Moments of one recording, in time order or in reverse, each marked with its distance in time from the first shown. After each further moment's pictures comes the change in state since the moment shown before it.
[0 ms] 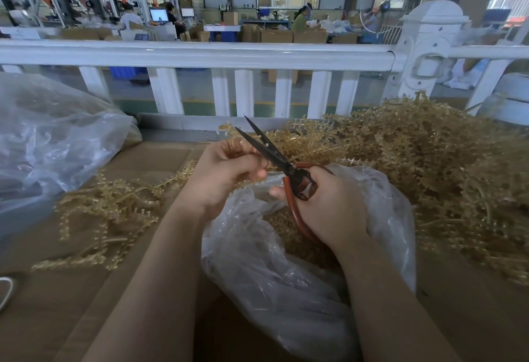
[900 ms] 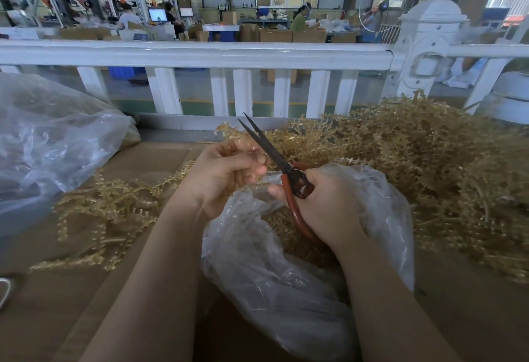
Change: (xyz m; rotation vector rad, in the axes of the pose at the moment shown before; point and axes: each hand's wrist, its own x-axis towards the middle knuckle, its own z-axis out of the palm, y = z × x) left_hand 0.001 0.003 0.001 -0.181 0.012 -0.172; right_hand 0.003 0.007 0.008 0.198 -0.086 0.095
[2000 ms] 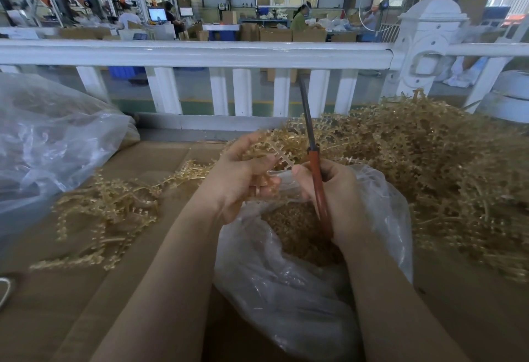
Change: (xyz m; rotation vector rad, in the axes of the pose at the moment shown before) left_hand 0.002 -0.010 0.019 0.043 0.082 -0.112; right_hand 0.010 0.001 -0.003 0.462 0.063 0.340
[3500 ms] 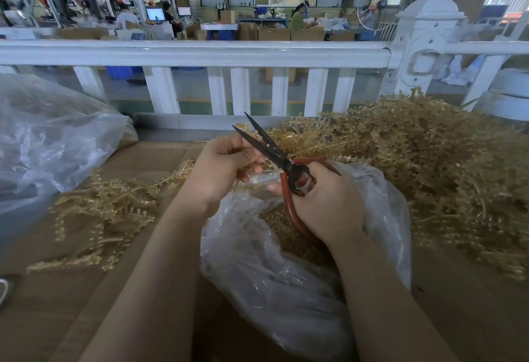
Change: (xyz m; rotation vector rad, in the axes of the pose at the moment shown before) left_hand 0.002 0.005 -0.019 0.301 -0.001 0.286; right_hand -0.014 0.001 0.000 -0.713 0.097 -0.408
